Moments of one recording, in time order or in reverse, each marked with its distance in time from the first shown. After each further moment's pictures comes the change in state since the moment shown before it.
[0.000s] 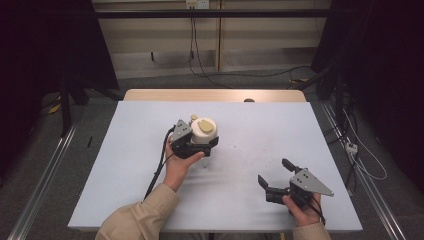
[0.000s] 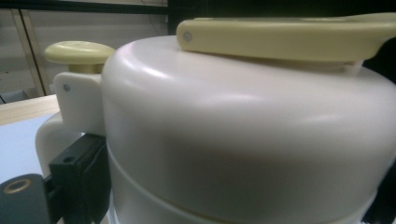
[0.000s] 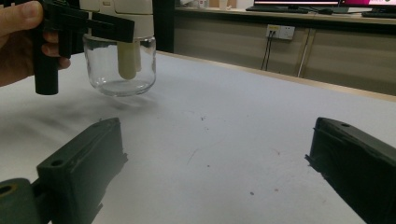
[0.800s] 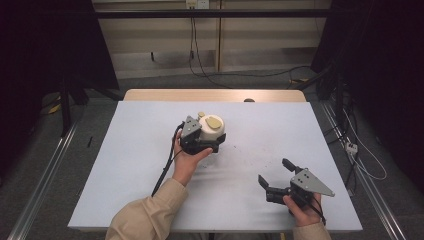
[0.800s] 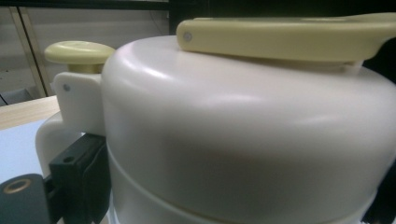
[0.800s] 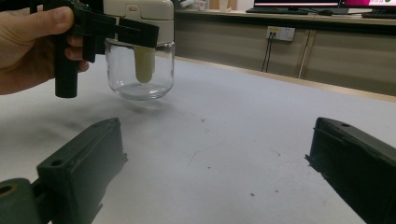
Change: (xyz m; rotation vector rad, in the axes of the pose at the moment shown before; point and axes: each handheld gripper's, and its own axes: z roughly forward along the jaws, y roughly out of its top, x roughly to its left) left arm -0.006 0.005 0.023 0.019 0.019 0.014; right arm -0.001 0.000 -0.001 -0.008 0.001 0.008
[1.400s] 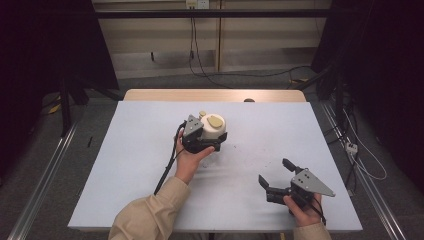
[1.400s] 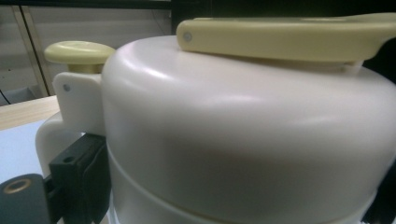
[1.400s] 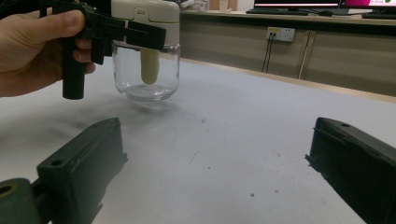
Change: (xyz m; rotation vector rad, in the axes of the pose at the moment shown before) left arm 0.000 -0.001 0.007 0.006 0.009 -0.010; right arm 0.000 0.000 0.000 -0.005 0.004 0.000
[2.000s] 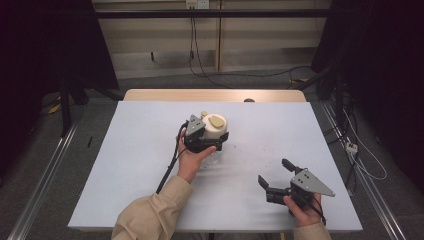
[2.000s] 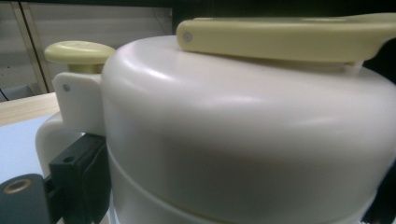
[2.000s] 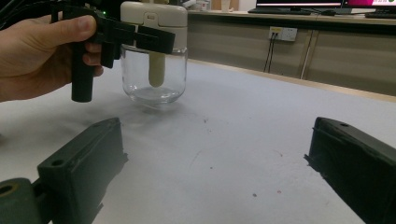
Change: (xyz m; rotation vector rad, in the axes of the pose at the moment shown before) left arm 0.000 -0.001 0.007 0.000 0.007 0.002; right arm 0.000 0.000 0.000 0.001 0.005 0.001
